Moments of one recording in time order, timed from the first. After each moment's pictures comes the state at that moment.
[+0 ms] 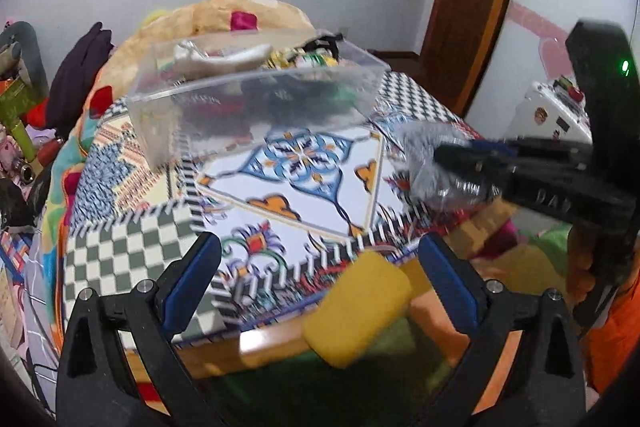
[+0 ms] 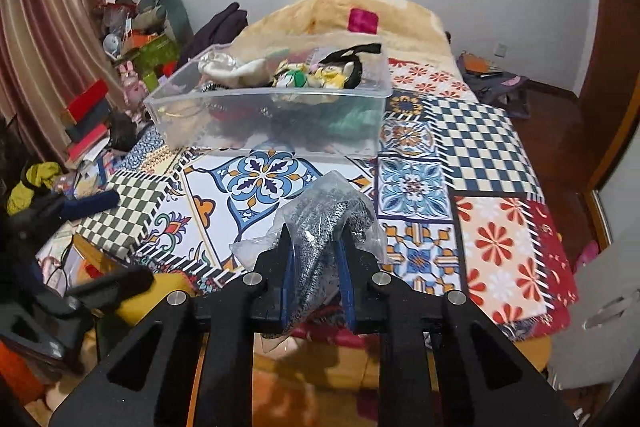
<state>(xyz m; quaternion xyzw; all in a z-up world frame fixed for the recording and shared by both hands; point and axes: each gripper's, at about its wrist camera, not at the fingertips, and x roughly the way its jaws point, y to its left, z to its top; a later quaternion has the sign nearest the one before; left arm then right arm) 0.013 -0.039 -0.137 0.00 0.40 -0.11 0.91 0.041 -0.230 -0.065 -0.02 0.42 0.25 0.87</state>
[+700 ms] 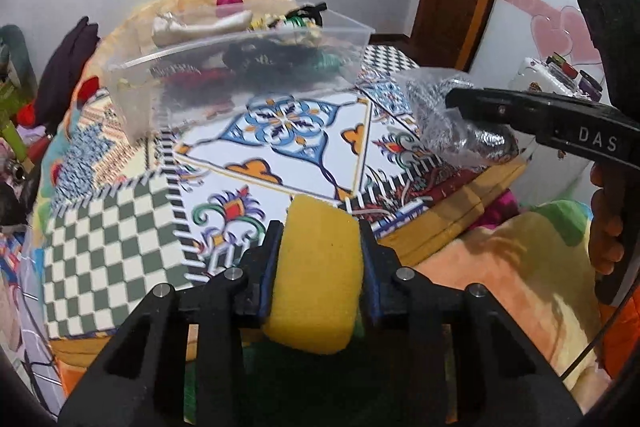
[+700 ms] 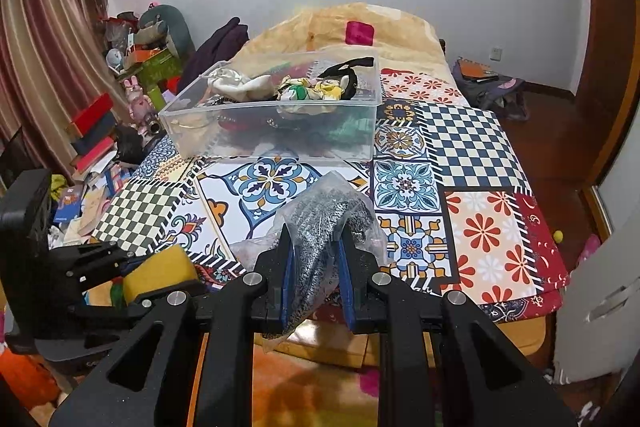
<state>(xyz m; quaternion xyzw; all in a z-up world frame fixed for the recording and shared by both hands) 0.008 -0.045 -0.154 0.01 0.41 -0.12 0.90 0.033 -0.231 -0.053 0.00 0.41 0.26 0.88</state>
